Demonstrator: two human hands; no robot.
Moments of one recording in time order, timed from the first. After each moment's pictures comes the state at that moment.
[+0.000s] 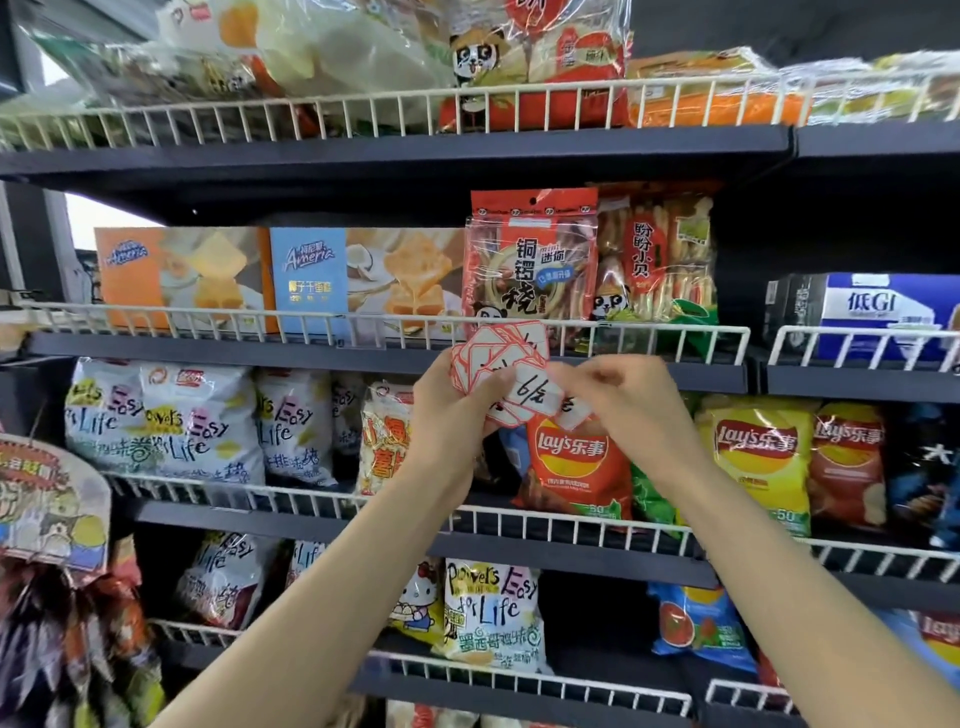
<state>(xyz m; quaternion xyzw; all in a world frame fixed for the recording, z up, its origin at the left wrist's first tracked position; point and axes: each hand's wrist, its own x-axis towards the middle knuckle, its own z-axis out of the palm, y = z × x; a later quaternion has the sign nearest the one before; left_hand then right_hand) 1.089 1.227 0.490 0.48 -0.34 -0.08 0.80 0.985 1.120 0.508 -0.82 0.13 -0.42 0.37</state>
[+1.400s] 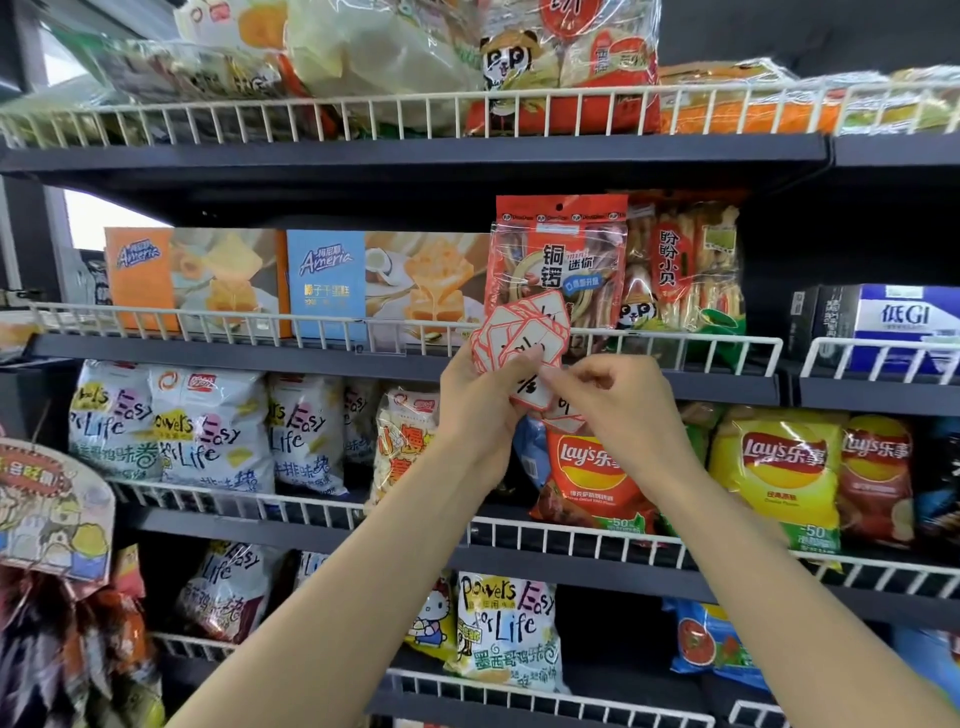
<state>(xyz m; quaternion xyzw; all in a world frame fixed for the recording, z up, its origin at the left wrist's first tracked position) 1.102 1.222 0.507 0.38 -0.32 -0.17 0.85 1.013 1.143 0.511 -0.82 0.12 -0.46 0.32</state>
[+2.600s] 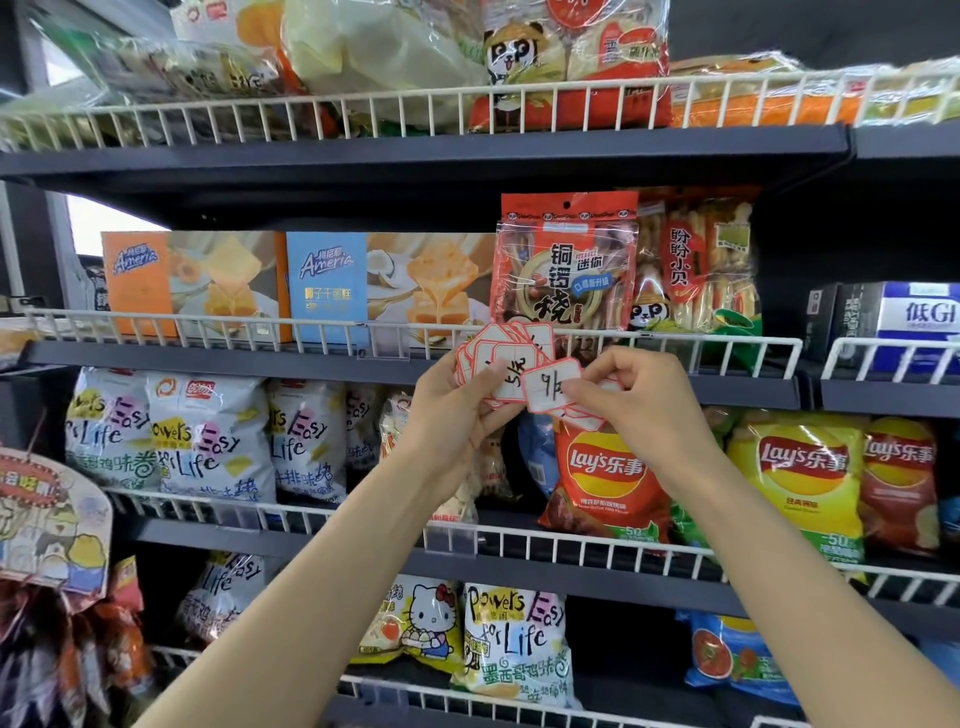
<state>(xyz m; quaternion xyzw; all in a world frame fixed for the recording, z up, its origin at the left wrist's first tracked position) 1.132 1.241 0.501 0.43 -0.35 -0.18 0.81 1.025 1.119 0.510 -0.80 0.12 -0.46 0.36</state>
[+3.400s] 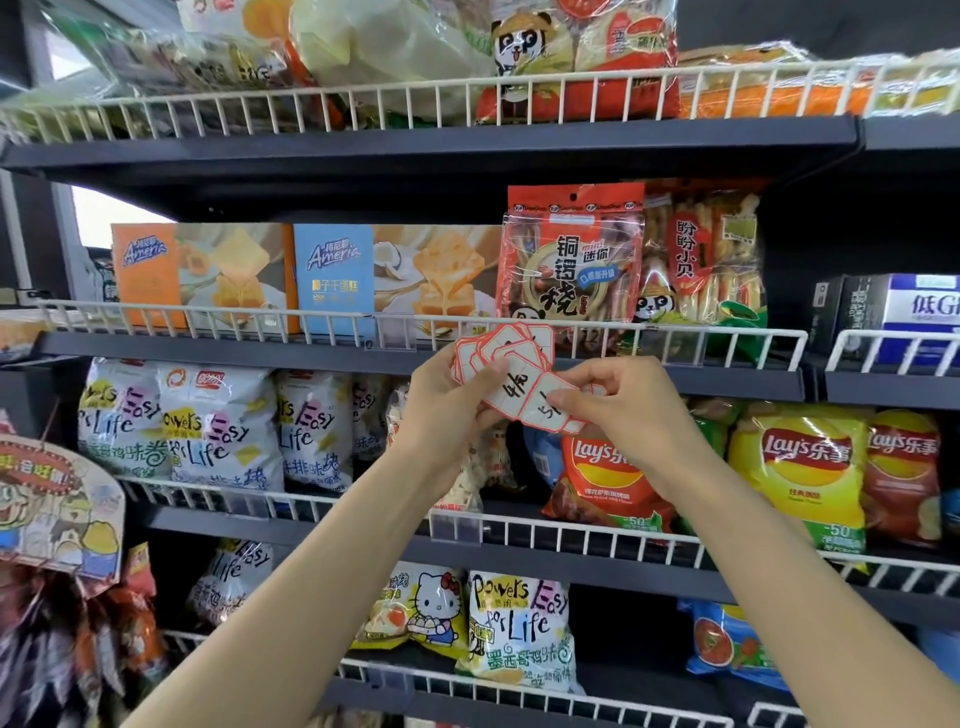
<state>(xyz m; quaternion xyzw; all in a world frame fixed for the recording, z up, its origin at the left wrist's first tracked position) 1.133 1.250 0.496 0.47 -0.37 -0.13 0.79 1.024 1.136 0.508 -0.82 0.09 -0.39 0.42</state>
